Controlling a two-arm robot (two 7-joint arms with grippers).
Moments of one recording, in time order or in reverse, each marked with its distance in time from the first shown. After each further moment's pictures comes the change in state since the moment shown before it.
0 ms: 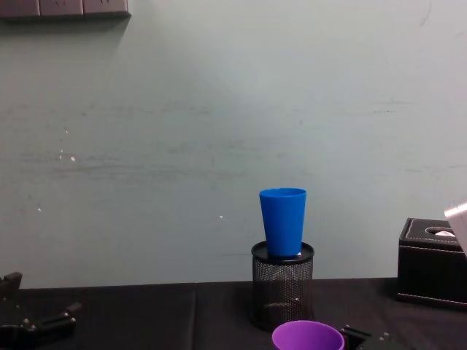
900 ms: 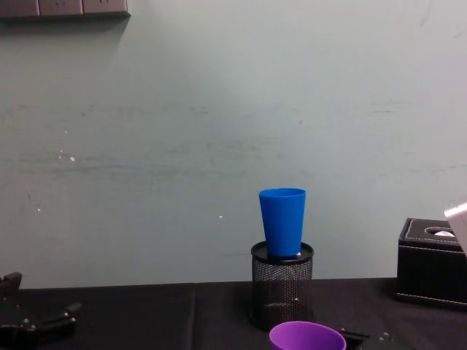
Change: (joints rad) left arm 0.000 0.000 0.000 0.000 0.000 0.000 0.000; right arm 0.000 0.001 -0.001 -0.002 -0.001 0.000 0.001
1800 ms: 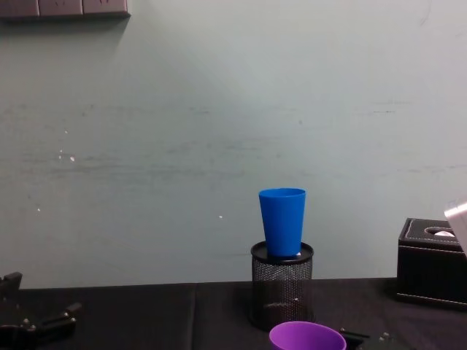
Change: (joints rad) left arm 0.000 0.000 0.000 0.000 0.000 0.000 0.000; right arm 0.000 0.000 0.000 0.000 0.000 0.000 0.001
